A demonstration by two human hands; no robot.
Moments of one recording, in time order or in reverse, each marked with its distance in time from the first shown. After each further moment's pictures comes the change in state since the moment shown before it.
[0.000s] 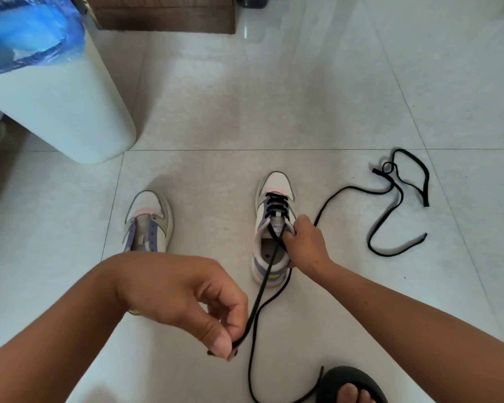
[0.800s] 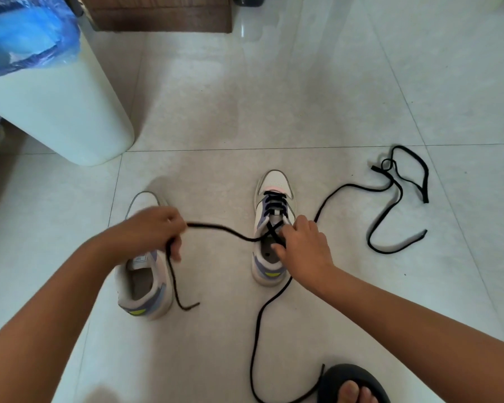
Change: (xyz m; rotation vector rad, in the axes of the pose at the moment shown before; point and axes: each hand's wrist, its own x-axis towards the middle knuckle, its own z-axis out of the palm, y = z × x) left_hand -0.009 -0.053 -0.046 -0.054 0.979 -0.507; right_hand -0.022 -0.009 -0.007 -0.683 -0.045 -0.264
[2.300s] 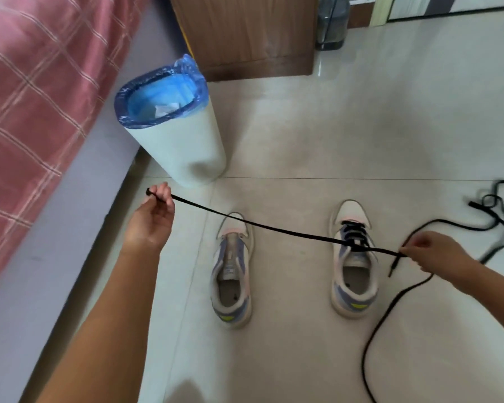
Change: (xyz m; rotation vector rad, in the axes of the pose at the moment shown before) left_hand 0.000 -0.096 -0.104 -1.688 0.600 0.304; right_hand 0.041 0.071 -0.035 0.684 -0.022 0.313
